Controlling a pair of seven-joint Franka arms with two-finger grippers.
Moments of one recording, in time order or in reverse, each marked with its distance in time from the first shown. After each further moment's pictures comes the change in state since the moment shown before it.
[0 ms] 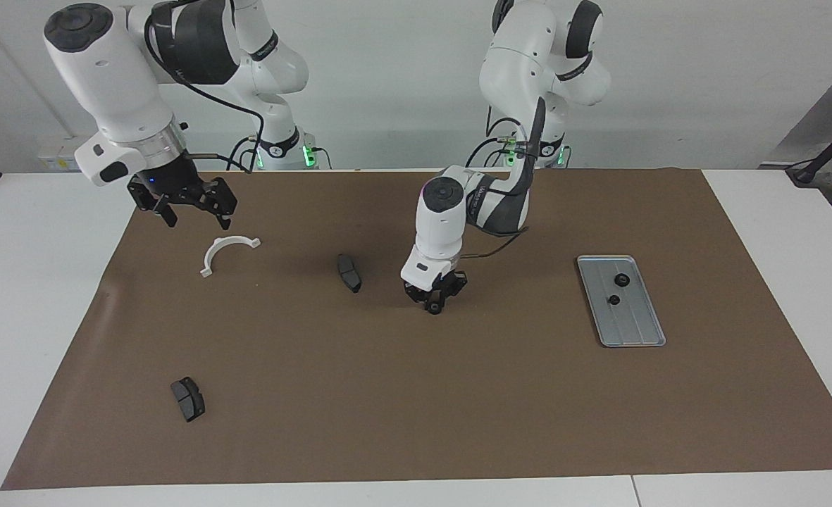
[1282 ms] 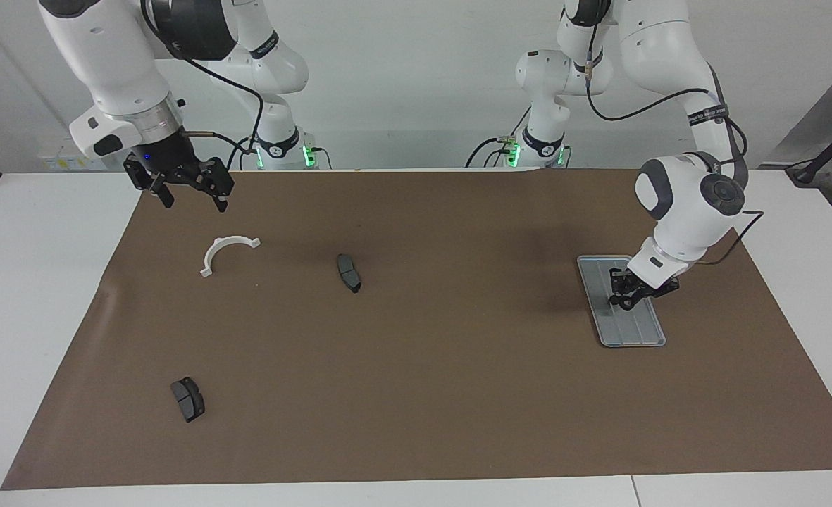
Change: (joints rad) left arm 0.617 -0.256 0.029 -0.255 -0.006 -0.045 0.995; right arm 0.000 -0.051 0.003 -0.012 0.000 -0.006 0.028
